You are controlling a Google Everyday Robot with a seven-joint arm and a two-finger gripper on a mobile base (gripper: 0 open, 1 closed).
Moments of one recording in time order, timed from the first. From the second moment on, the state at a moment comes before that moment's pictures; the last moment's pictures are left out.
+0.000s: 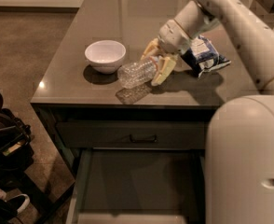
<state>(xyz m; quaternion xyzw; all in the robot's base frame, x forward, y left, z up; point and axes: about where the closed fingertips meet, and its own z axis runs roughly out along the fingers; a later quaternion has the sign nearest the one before) 0.643 -0.045 0.855 -0.81 0.45 0.24 0.29</state>
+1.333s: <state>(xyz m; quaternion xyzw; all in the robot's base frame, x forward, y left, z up) 0.496 -0.107 0.852 -0.69 0.58 0.29 0.33</state>
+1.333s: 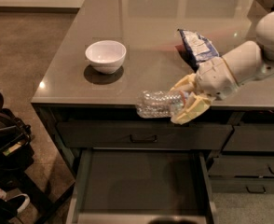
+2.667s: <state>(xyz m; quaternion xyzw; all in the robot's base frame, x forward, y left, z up) 0.407 -0.110 0.824 -0.57 0.66 0.25 0.41</state>
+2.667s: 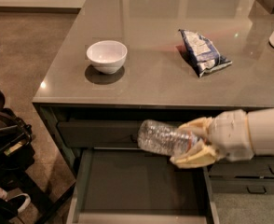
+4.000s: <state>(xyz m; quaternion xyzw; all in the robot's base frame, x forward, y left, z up) 0.421 -0.100 0.663 -0.47 0.75 0.27 0.38</state>
